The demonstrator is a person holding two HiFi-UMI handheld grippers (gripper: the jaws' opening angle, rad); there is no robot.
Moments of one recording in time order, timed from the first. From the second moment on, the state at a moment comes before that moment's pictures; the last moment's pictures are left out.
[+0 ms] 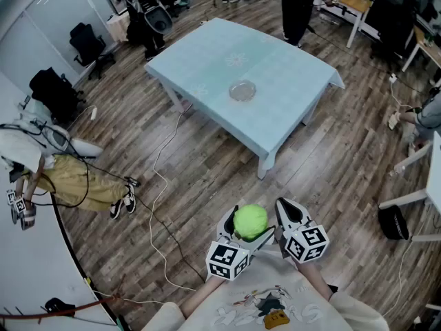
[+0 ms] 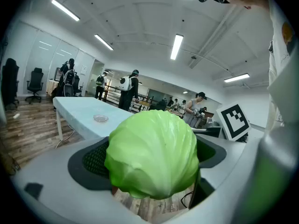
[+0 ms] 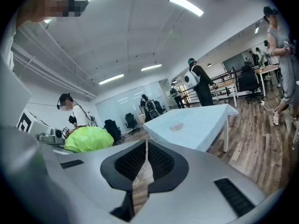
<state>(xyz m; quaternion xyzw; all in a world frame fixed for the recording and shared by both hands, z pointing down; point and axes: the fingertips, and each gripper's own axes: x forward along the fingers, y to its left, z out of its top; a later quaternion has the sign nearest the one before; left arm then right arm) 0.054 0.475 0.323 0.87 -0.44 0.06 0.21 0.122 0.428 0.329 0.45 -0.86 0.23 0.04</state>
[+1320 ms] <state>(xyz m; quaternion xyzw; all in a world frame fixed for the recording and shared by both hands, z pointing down) 0.063 0.352 0.349 0.87 -0.41 0.07 0.26 0.117 0.309 0.356 0.45 -0.85 0.29 0.05</state>
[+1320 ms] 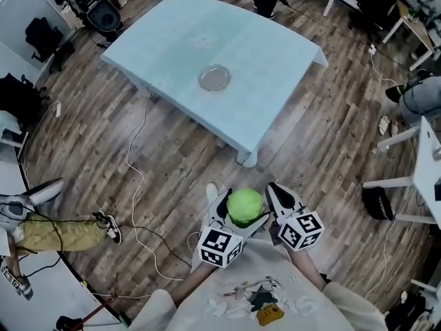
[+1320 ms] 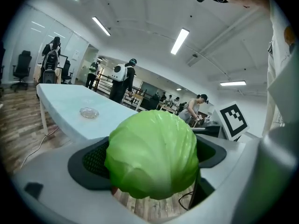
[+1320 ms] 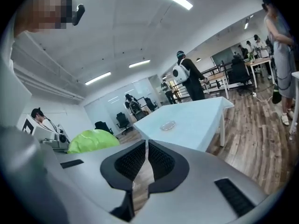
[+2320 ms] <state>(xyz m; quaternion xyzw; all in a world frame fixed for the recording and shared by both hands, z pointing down) -0.081 0.110 0.365 0.88 -0.38 0.08 0.26 0.009 0.073 0.348 0.50 -0.82 0.28 0.05</state>
